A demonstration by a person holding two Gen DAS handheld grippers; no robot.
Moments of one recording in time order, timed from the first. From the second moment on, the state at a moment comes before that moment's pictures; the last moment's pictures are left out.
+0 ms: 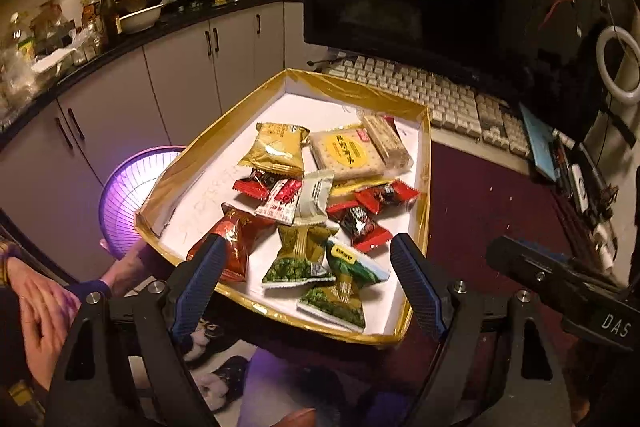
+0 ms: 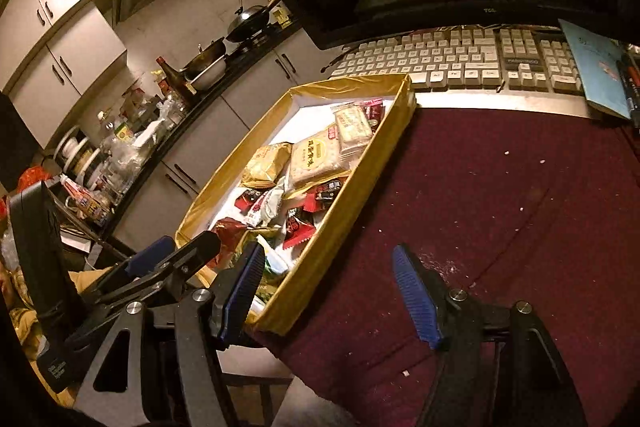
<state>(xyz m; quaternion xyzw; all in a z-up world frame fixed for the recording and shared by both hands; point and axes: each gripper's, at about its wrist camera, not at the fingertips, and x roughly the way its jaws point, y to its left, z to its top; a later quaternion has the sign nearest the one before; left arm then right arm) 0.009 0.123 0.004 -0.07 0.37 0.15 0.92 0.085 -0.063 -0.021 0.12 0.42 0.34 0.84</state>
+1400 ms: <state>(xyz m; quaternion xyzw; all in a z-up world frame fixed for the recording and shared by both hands) -0.002 0.150 -0.005 -0.06 0.38 0.18 0.91 0.068 -0.015 -0.006 0.07 0.39 0.35 0.85</state>
